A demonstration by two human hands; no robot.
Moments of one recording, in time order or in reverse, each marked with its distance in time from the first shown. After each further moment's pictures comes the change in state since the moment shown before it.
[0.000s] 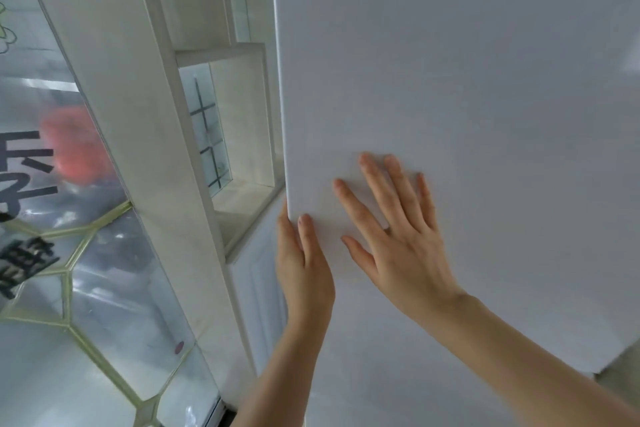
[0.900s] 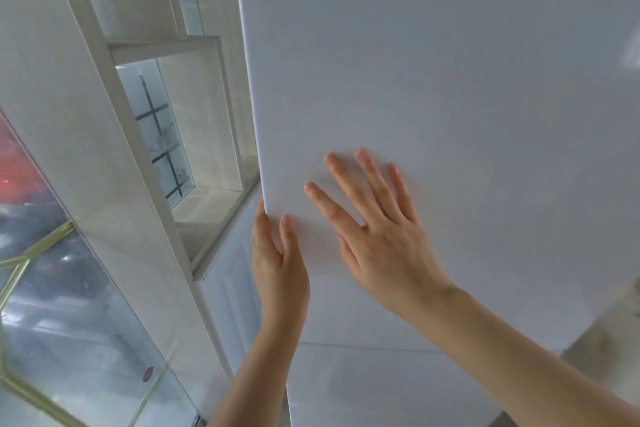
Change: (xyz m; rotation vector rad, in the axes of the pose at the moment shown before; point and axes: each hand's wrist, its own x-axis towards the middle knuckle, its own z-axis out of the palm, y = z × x) left_hand 0.028 -0.022 0.002 0.121 -0.125 -0.003; right_hand 0.010 0.007 0.006 -0.025 -0.137 0.001
